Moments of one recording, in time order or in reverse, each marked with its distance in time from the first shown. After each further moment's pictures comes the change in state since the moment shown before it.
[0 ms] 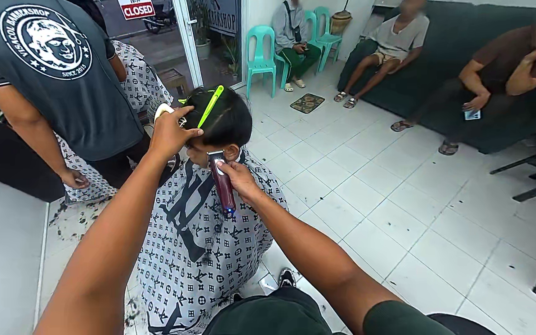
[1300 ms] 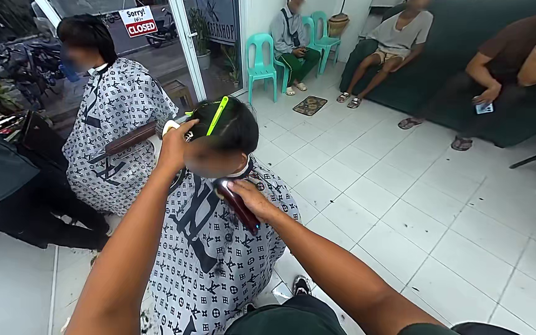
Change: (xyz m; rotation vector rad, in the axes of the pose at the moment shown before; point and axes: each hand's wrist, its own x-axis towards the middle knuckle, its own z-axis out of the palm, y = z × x) left_hand -0.005 -0.009 -0.001 -0.045 -0.004 -0.028; right_hand -0.026 0.003 -0.002 -0.037 -0.218 0.022
